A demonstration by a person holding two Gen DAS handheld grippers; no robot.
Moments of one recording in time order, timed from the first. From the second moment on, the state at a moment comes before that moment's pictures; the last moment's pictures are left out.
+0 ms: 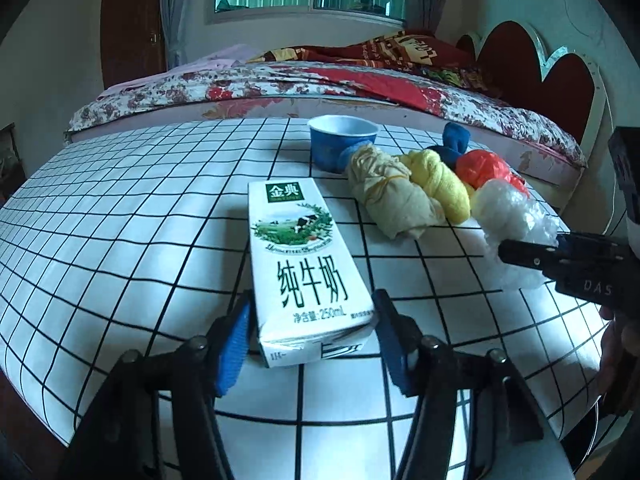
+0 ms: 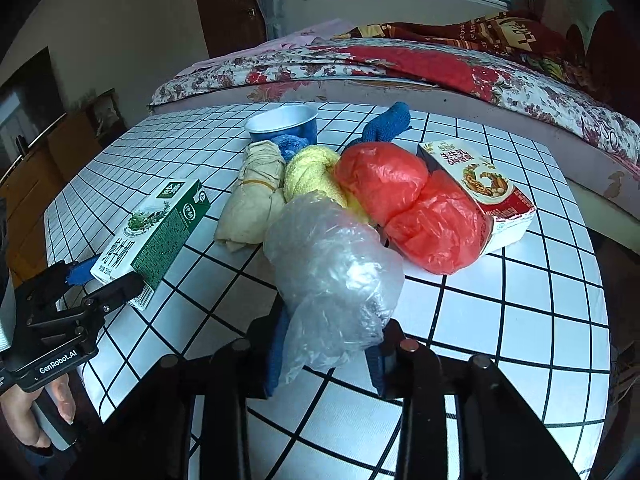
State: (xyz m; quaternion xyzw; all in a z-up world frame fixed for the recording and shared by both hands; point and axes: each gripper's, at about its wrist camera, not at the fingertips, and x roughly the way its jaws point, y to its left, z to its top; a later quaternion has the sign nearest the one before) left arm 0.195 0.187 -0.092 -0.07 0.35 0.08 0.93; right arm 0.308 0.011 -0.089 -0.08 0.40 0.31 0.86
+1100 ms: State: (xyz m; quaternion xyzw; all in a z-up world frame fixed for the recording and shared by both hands) left arm 0.150 0.143 -0.058 -0.05 0.29 0.05 0.95; right arm 0.246 -0.058 -0.059 -0.06 0.34 0.27 0.90
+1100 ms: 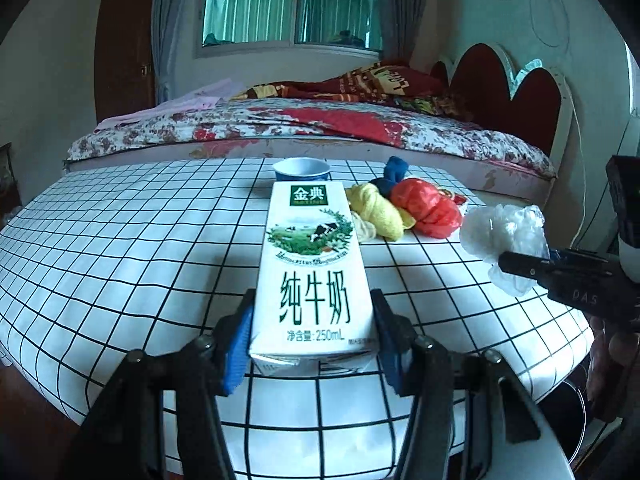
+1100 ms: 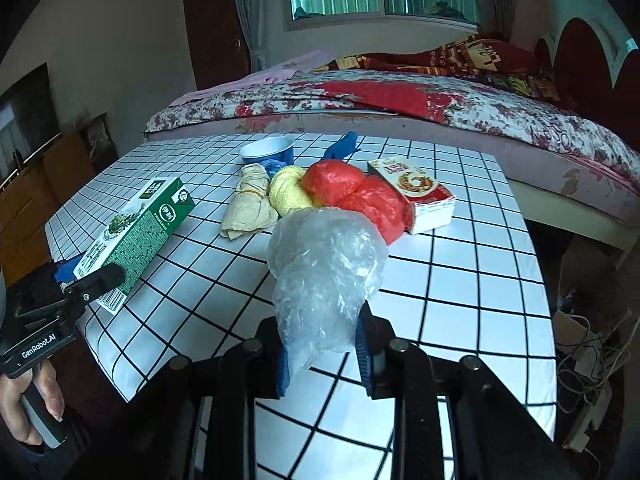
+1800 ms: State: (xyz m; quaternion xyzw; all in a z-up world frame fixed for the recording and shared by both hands) left arm 0.102 0.018 -0.032 0.00 0.26 -0.08 0.96; right arm 0.150 -0.206 -0.048 -0.02 0.31 0.15 0.94
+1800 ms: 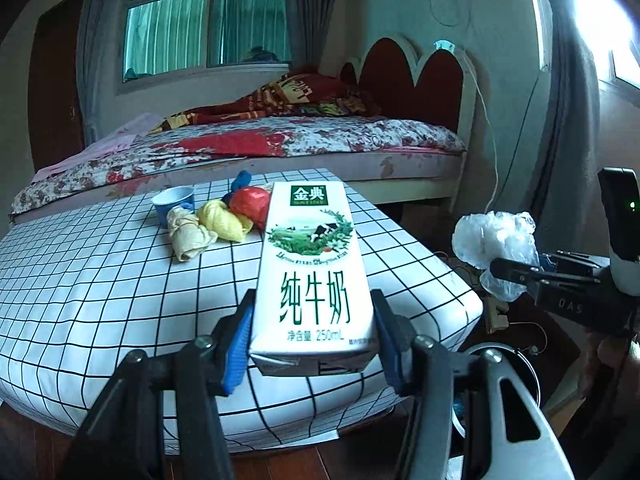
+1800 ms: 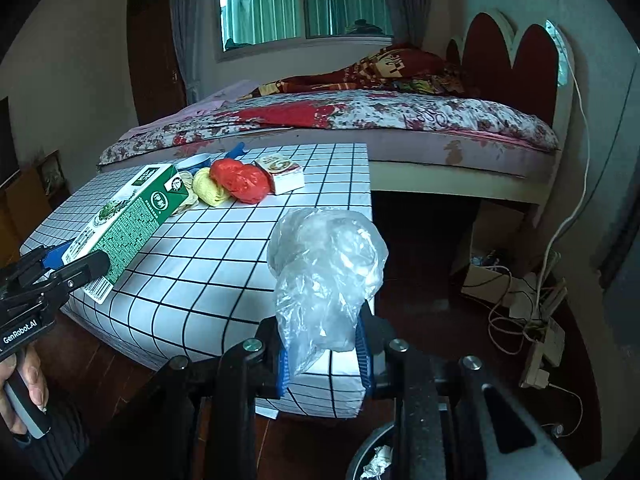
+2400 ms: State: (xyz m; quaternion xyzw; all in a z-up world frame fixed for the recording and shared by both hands) left arm 0.091 -0.073 -0.044 0.05 0.27 -0.19 0.94; right arm 0.120 -0.297 -0.072 0.00 0.33 0.07 0.94
